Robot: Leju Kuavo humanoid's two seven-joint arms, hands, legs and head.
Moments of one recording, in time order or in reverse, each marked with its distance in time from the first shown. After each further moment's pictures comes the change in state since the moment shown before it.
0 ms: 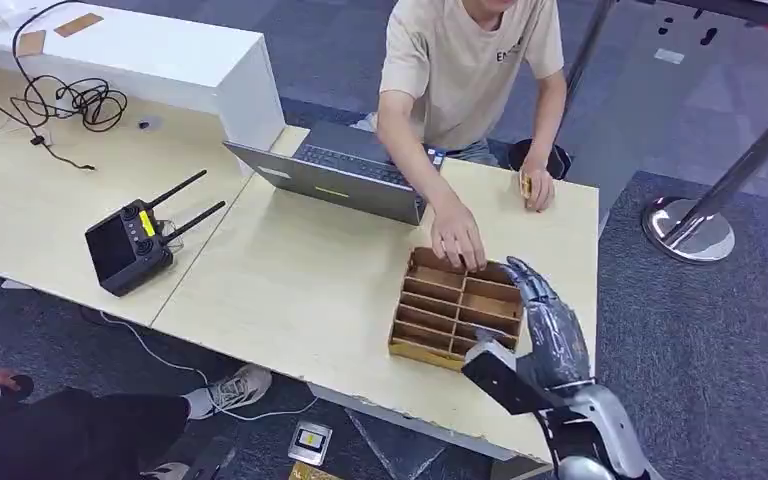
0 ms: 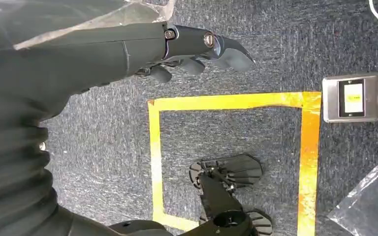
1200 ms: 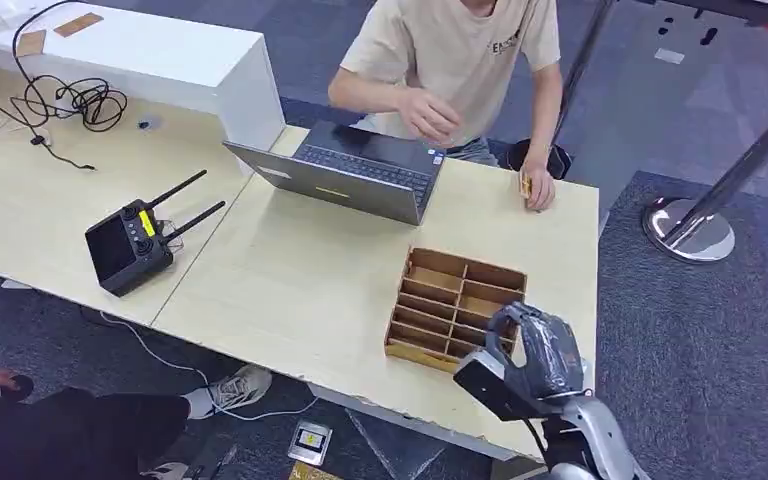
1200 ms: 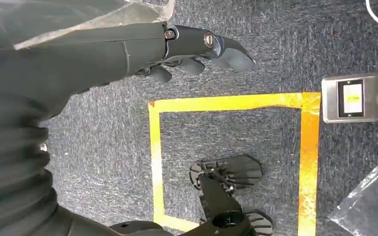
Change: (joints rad) left arm -0.010 0.000 0.000 0.000 -0.011 -0.001 0.016; right arm 0.002 0.000 0.041 0.111 0.054 -0.056 0.025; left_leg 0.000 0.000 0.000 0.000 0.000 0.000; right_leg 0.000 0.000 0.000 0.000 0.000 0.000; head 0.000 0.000
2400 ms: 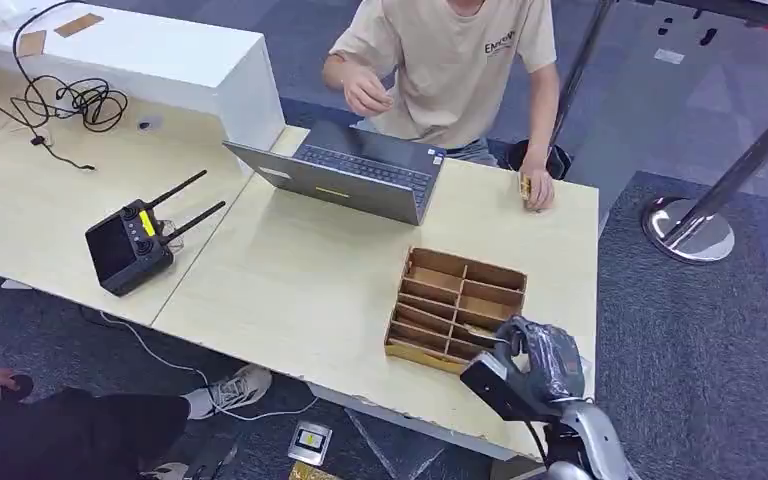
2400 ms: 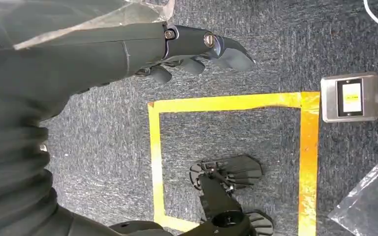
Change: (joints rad) left arm -0.002 -0.001 0.000 0.000 -0.006 -0.002 0.002; right arm -0.007 0.023 0.002 0.172 -0.018 -0.075 -0.037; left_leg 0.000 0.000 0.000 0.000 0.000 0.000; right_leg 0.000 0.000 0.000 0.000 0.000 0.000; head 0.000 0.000
